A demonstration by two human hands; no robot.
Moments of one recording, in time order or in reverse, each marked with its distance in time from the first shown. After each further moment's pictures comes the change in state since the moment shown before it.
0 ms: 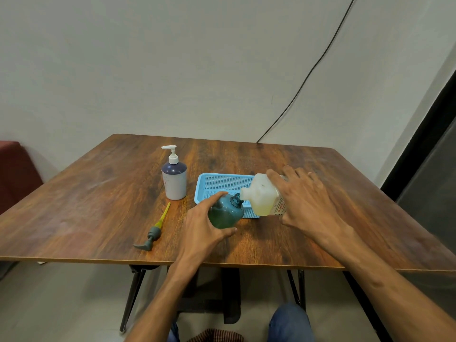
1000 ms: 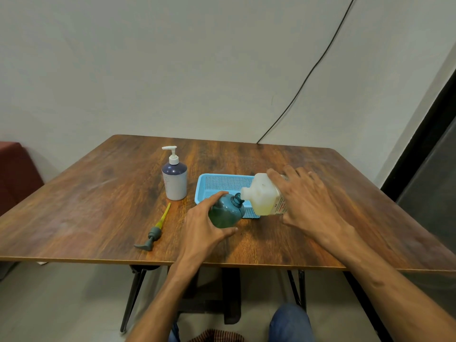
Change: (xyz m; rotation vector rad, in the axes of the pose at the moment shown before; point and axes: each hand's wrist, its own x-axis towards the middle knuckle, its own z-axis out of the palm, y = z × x) left_hand -0.001 0.005 -0.002 0.018 0.013 -0.014; right_hand -0.001 0.001 -0.002 0.008 0.004 -0.007
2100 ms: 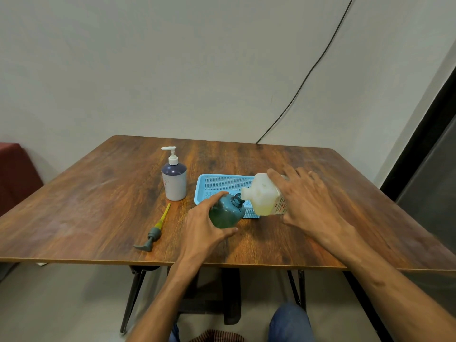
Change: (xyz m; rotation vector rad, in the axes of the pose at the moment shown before) left_hand 0.001 0.000 0.002 0.001 0.009 0.000; right_hand -0.001 0.001 -0.002 -0.005 -0.004 0.005
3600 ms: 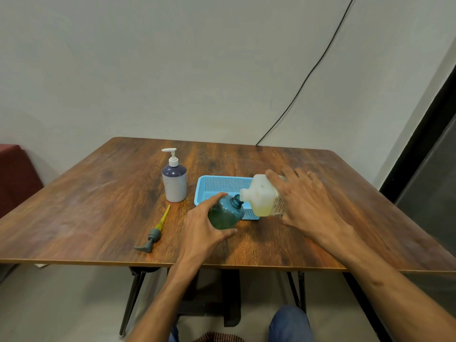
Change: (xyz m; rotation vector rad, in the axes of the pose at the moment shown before) left_hand -0.002 0.006 -0.005 -0.028 -0.003 -0.008; right_hand 0.002 0.000 -0.001 0.006 0.009 -0.012
